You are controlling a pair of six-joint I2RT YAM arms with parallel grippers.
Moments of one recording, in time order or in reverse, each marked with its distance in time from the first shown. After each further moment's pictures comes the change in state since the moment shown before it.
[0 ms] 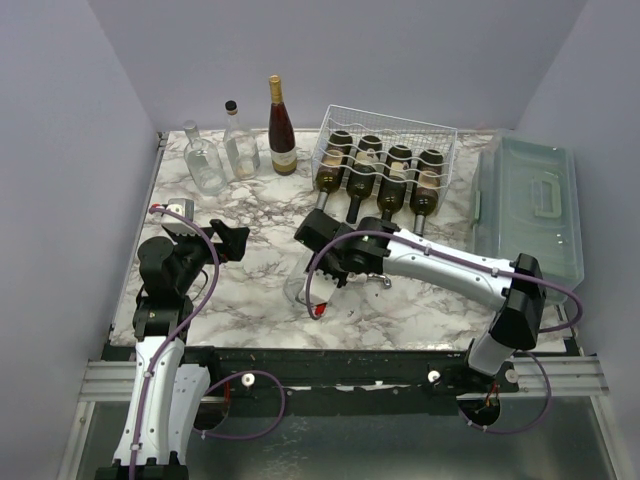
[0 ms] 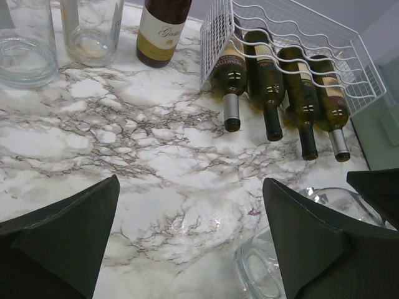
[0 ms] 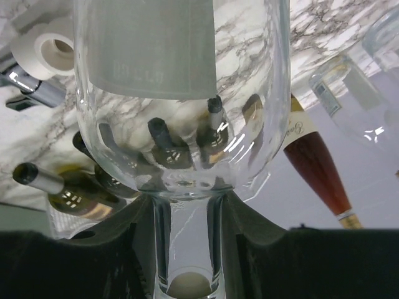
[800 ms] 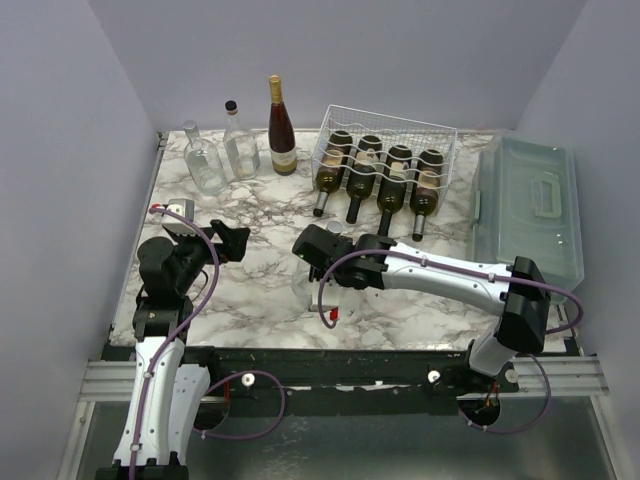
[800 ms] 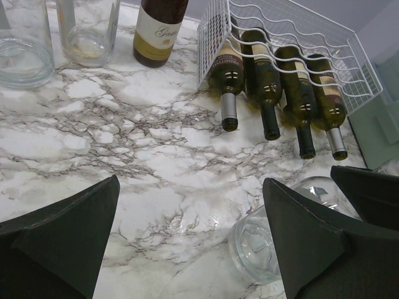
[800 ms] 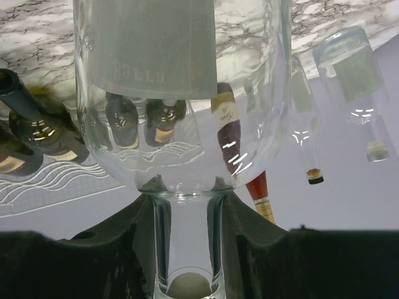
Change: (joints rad) left arm 0.000 -0.003 0.000 0.000 0.011 0.000; right arm 0.052 -0.030 -0.148 0.196 0.183 -0.399
